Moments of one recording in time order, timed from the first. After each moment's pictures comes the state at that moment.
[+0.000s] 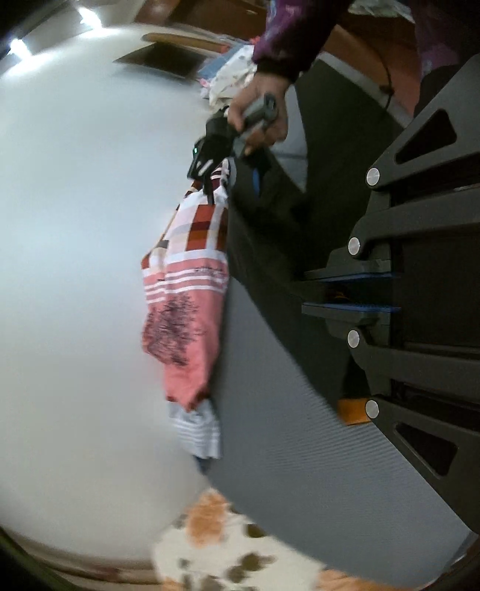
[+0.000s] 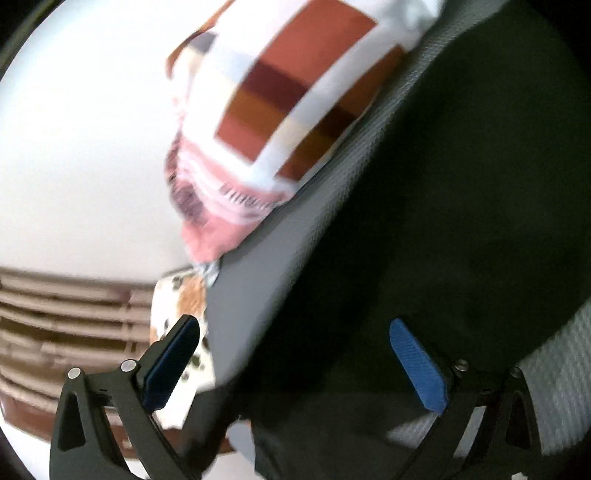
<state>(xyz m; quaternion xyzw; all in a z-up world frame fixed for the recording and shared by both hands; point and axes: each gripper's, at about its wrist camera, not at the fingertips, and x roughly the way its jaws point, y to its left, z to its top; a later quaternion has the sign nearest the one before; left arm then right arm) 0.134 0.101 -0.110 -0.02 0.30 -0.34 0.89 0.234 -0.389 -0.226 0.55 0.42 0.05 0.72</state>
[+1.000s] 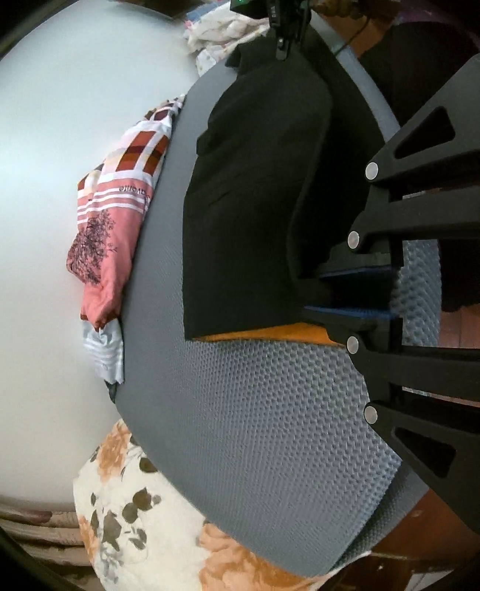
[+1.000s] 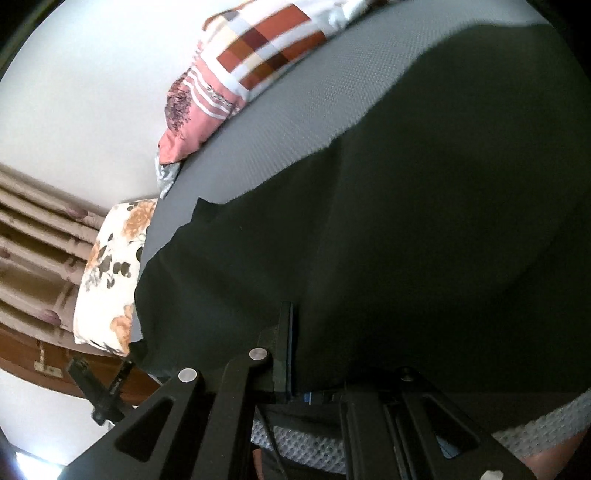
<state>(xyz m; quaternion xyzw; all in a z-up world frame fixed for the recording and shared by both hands) 0.104 0.153 -0.192 0.01 0.40 -0.21 0.89 -0.021 -0.327 -0.238 0.41 0.46 0.02 0.79</state>
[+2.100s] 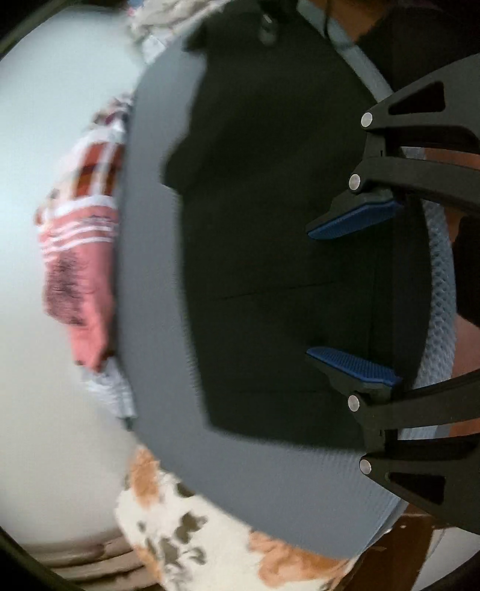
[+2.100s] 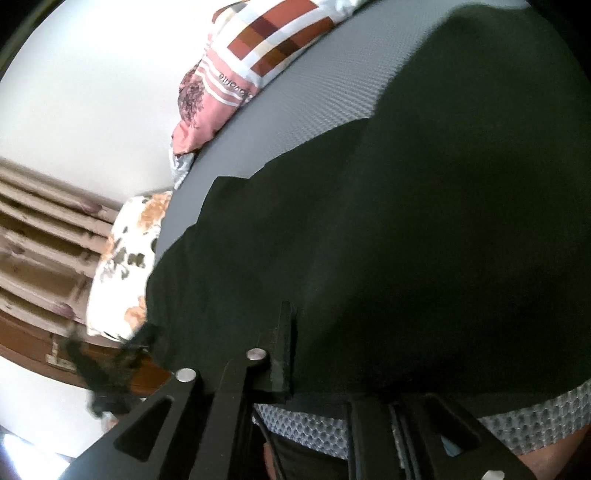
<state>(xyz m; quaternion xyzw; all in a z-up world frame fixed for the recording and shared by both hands) 0.101 0.054 -0.196 0.11 0.44 -0.17 0.87 -0.034 -0.314 -0.245 0.43 0.45 0.05 0.78</state>
